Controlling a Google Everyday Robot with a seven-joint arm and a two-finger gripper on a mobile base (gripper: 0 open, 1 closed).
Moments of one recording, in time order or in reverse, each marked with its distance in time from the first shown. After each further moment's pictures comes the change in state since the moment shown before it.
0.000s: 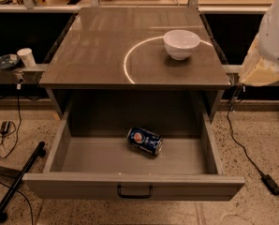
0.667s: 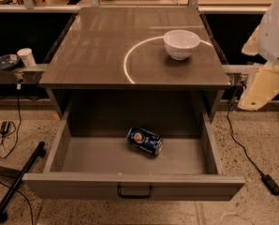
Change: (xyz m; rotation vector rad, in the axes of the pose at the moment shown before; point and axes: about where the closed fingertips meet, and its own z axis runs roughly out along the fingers) arm 0.000 0.000 0.000 0.000 0.000 0.000
